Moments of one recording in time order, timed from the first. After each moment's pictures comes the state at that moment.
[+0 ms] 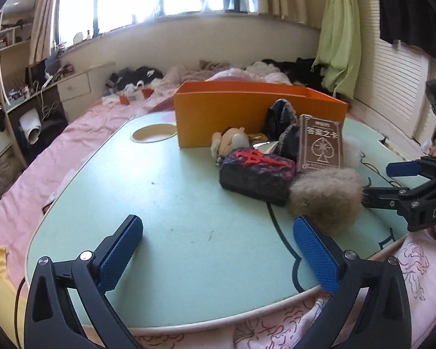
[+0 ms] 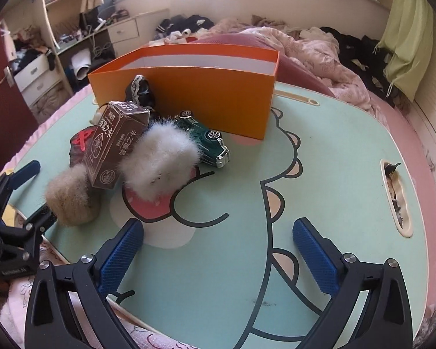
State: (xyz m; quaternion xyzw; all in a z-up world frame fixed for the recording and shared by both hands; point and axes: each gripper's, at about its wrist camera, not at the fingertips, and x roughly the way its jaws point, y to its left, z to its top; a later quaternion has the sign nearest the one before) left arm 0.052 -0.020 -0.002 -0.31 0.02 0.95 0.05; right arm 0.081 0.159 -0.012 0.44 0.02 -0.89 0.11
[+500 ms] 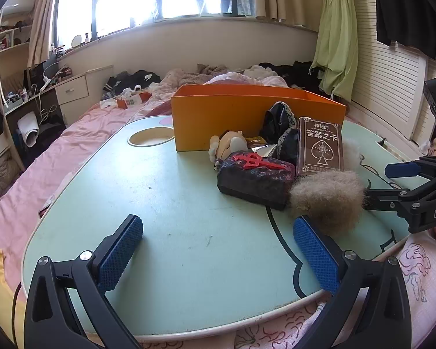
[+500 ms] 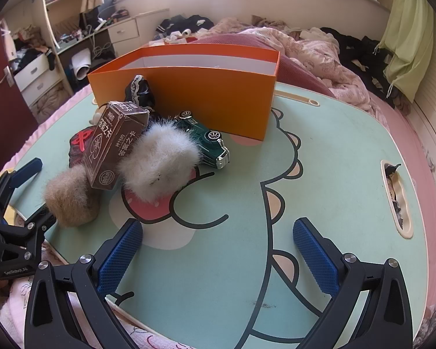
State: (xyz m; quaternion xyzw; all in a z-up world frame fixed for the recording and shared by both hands) left arm 0.050 -0.023 -0.003 -0.31 0.02 0.95 0.05; right arm 0.081 0.159 -0.014 0.44 0.02 -0.89 0.11
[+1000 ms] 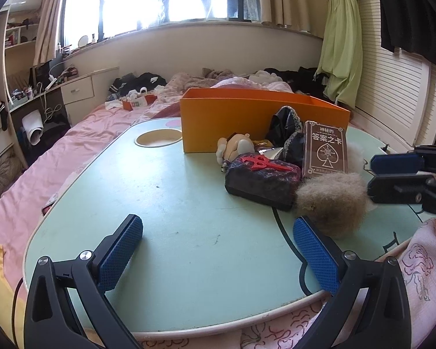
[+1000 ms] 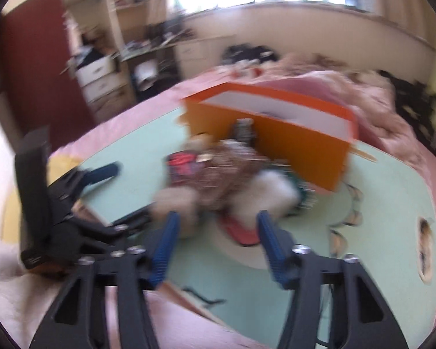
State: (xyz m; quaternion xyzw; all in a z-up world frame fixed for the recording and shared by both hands) left arm 0.055 -0.026 -0.002 -0.29 0.01 0.96 0.04; right arm 0.098 0.121 0.025 0.37 0.04 -0.89 0.28
